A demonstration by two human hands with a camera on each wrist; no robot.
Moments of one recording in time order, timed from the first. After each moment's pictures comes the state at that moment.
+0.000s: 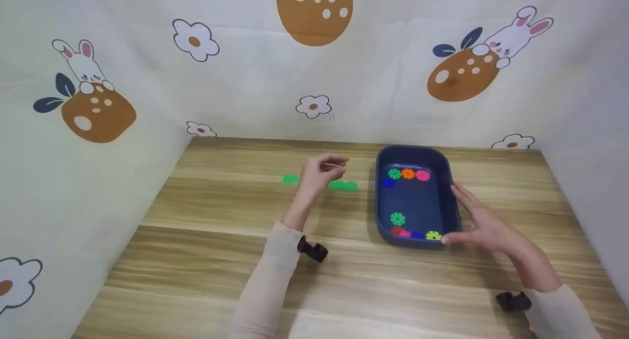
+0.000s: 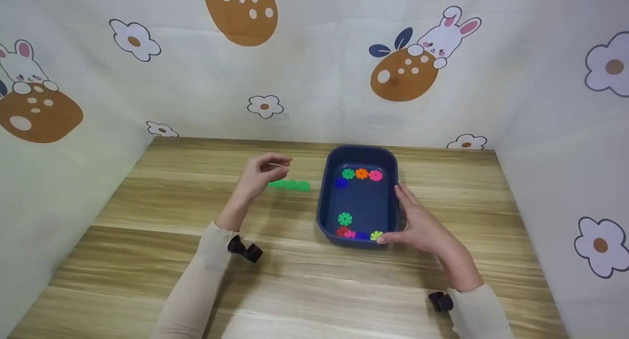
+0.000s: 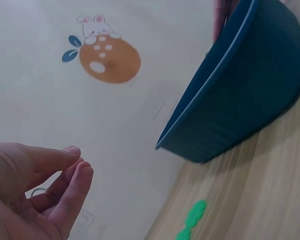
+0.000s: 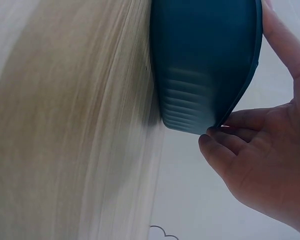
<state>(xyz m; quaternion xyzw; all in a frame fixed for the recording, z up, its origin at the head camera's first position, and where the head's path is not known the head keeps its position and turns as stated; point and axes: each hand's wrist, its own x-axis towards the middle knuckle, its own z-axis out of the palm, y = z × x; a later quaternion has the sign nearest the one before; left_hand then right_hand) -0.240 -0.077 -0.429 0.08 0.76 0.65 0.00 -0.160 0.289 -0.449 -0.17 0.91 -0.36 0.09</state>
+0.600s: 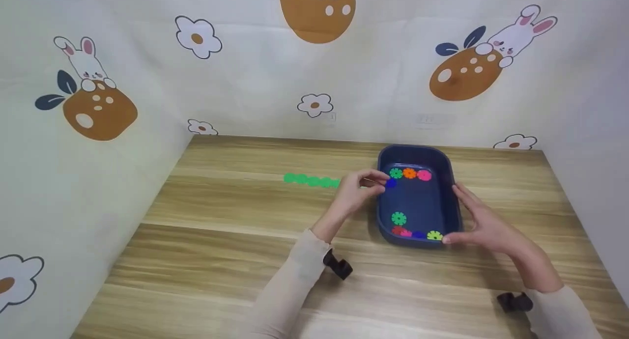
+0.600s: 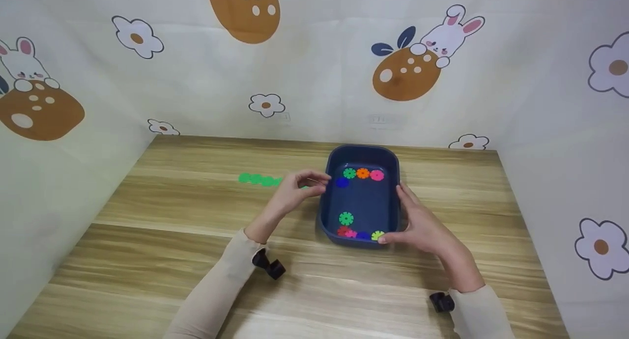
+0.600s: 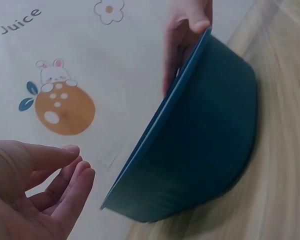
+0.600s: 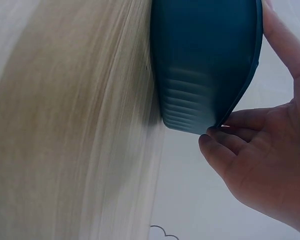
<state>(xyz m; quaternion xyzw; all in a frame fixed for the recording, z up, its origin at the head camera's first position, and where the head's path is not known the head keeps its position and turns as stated) -0.217 -0.015 -0.443 0.17 0.77 0.62 0.05 -0.159 0.289 -0.449 -0.17 0.91 -0.36 0.09</state>
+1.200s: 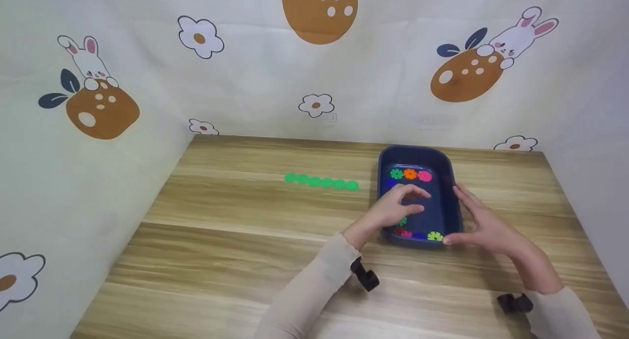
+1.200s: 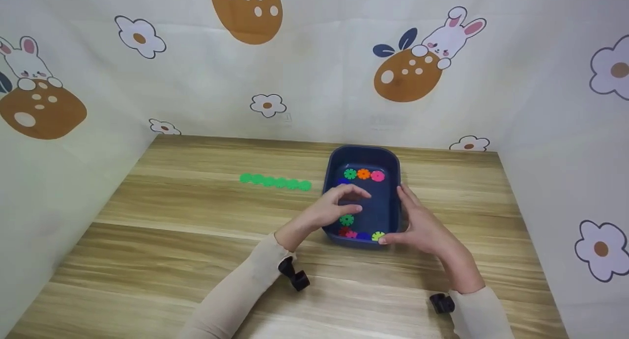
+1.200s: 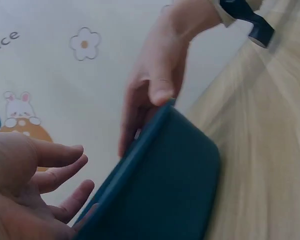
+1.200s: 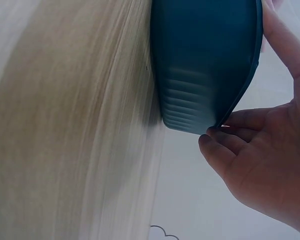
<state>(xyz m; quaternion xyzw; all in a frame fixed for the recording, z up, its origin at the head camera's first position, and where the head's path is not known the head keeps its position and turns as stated) -0.198 0.046 -0.446 0.22 0.79 0.54 0.17 -0.158 0.287 -0.446 -0.15 0.92 -0.35 0.11</state>
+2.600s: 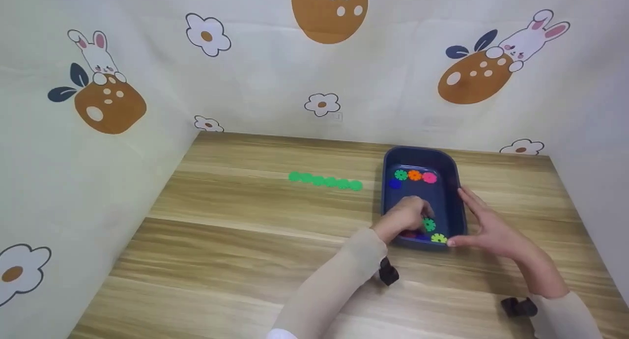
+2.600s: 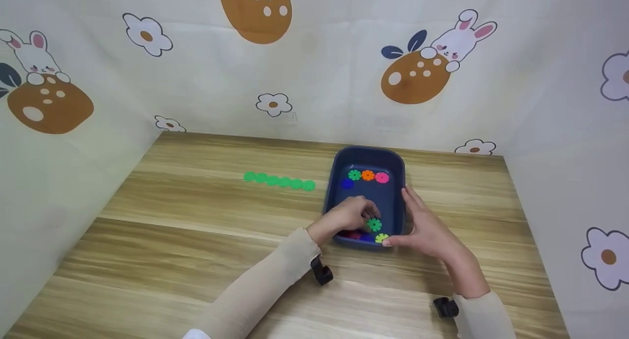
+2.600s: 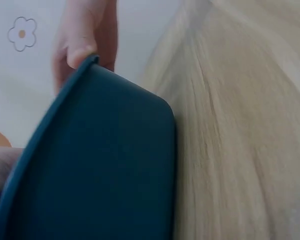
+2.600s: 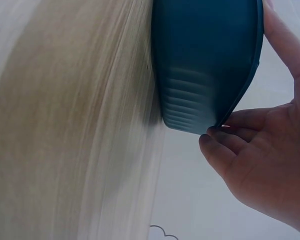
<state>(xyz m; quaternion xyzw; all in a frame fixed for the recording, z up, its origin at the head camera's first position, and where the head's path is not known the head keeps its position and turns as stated) -0.212 0.089 -0.468 0.17 0.93 0.26 0.20 -0.160 0.289 -0.450 -0.18 0.91 -0.37 0.10</state>
